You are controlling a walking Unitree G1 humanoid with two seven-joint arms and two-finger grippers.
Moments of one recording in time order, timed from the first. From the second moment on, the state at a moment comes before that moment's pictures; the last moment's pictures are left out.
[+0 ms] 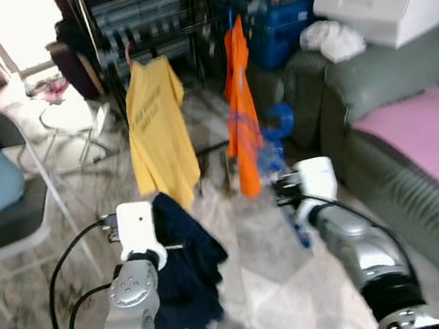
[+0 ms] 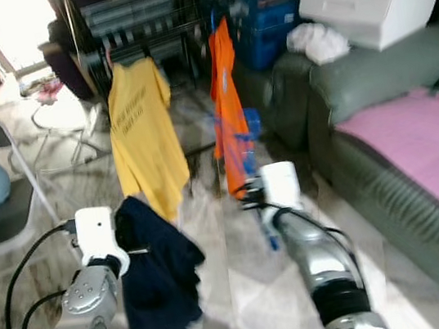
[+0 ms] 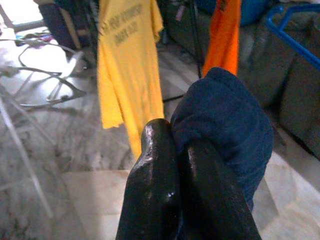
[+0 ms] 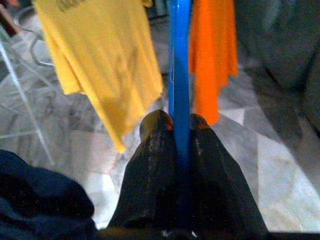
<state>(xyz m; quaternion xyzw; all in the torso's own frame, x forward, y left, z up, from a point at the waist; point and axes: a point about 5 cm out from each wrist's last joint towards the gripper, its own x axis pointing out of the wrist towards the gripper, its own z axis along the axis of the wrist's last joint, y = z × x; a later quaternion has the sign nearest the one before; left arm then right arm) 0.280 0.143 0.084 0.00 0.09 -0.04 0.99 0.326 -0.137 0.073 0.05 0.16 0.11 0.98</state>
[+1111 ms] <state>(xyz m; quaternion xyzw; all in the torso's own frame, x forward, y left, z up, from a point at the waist) 0.276 0.139 0.087 0.00 0.09 -0.11 0.99 0.318 -0.143 0.065 0.00 0.16 0.11 0.98</state>
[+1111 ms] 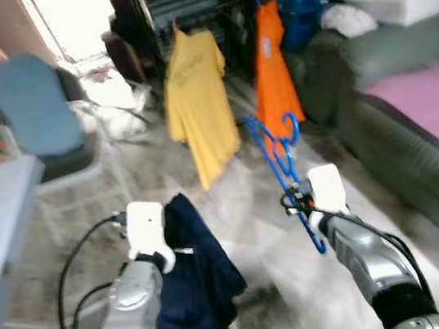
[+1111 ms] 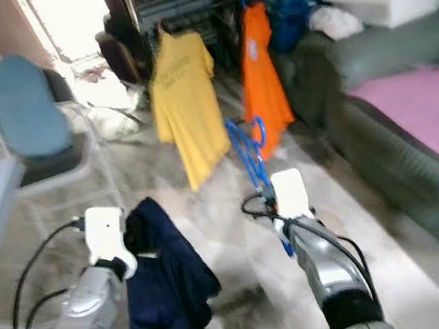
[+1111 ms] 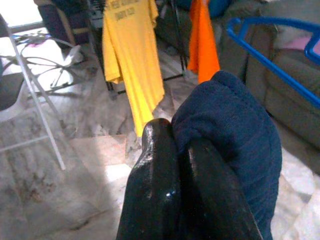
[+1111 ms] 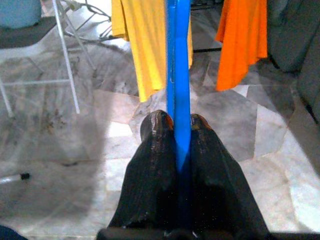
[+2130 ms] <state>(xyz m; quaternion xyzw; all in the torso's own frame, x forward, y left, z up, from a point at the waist) 0.320 0.181 0.128 0.36 -0.04 -0.21 0.91 0.265 -0.206 0.124 -0.10 0.16 0.45 0.87</state>
